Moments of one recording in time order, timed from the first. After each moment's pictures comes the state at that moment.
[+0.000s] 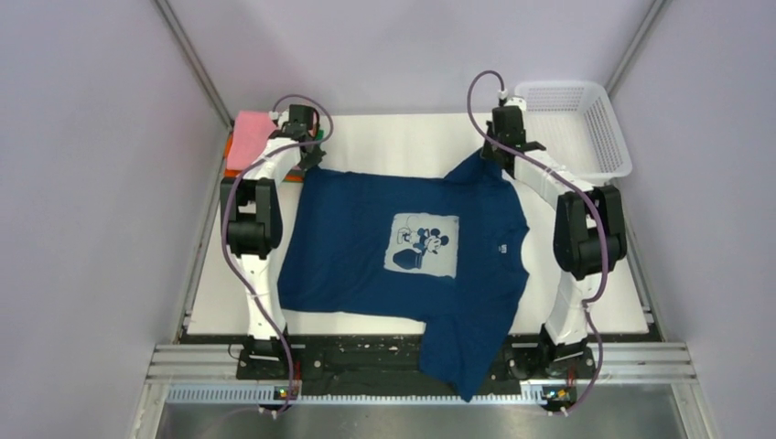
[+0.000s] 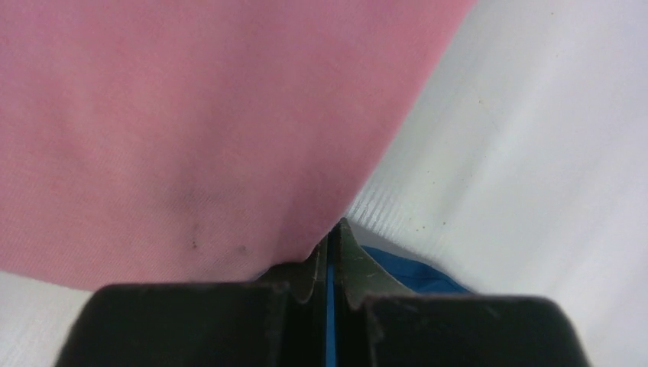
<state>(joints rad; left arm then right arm) -0.09 2.18 1.78 -0.50 -0.21 -0.65 0.24 1.92 1.45 -0.15 0.26 0.30</state>
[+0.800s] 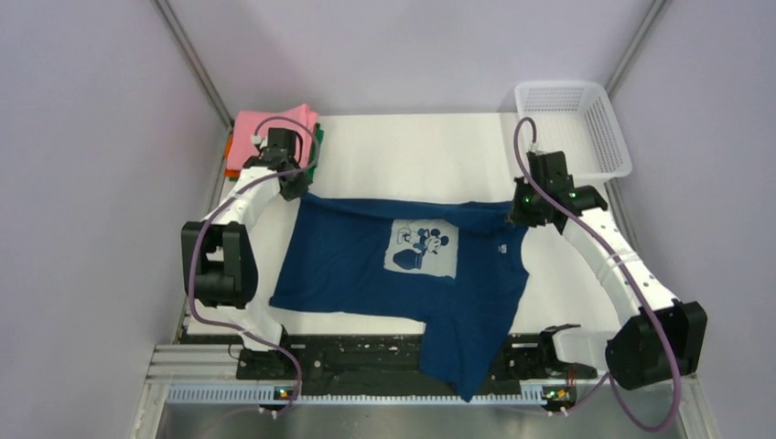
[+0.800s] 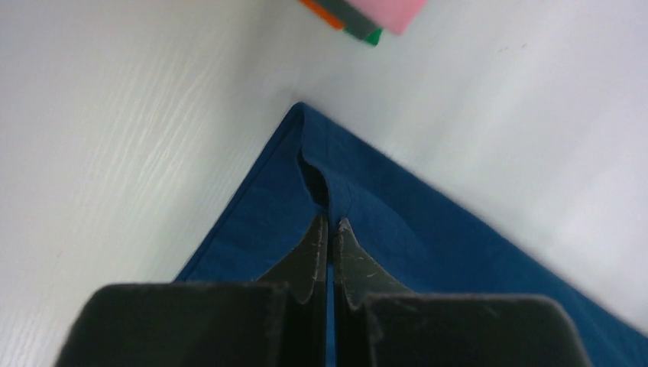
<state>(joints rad) -0.07 1.71 1.33 -0.56 -0.16 -0.62 0.23 1.25 1.09 -0.75 0.04 0.39</state>
